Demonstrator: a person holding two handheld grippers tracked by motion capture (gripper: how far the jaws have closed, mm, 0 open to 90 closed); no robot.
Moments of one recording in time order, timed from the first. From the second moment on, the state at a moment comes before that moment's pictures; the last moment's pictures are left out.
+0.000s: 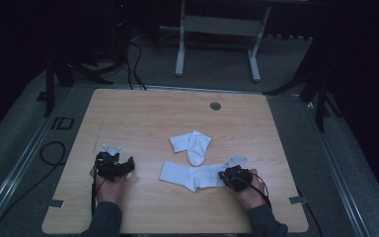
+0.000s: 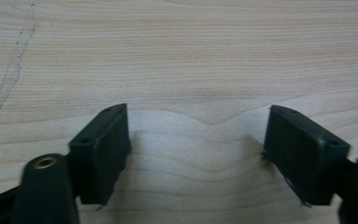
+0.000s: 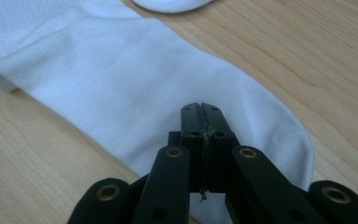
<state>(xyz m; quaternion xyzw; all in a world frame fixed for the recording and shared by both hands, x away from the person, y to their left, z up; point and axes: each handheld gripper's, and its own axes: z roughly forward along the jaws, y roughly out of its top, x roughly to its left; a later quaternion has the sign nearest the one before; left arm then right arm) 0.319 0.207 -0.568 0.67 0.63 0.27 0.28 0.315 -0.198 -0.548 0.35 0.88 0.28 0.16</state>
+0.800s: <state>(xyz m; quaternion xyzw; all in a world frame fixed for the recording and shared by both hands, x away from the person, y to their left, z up) 0.285 0.151 -0.542 0.75 0.51 0.22 0.36 0.291 -0.151 -0.552 0.29 0.90 0.31 0.13</state>
